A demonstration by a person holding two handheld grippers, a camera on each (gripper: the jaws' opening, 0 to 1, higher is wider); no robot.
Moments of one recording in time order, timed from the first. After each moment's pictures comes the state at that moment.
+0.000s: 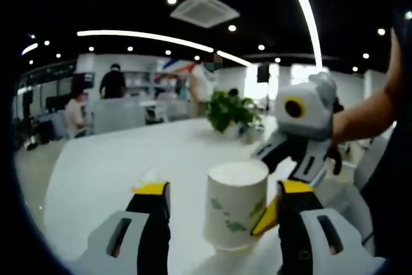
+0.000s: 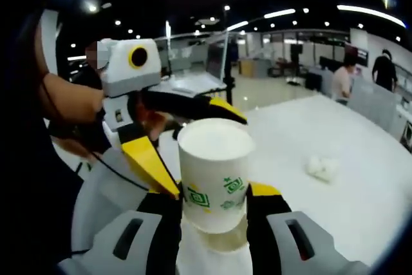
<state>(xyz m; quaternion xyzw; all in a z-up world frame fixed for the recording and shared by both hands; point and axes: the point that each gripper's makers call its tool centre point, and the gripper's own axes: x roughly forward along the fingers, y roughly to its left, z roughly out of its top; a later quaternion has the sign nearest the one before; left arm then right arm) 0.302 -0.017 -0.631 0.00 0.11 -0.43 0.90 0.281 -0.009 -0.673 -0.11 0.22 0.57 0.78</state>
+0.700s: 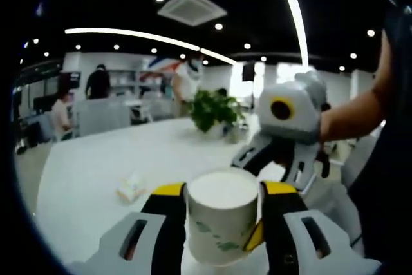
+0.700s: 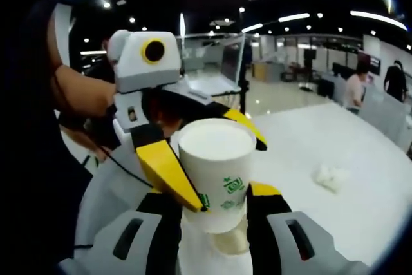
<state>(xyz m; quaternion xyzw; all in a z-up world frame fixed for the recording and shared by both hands) 0.290 -0.035 -0.624 0.00 0.11 -0.48 0.87 0.269 -0.003 -0.667 -0.12 0.20 0.61 0.76</state>
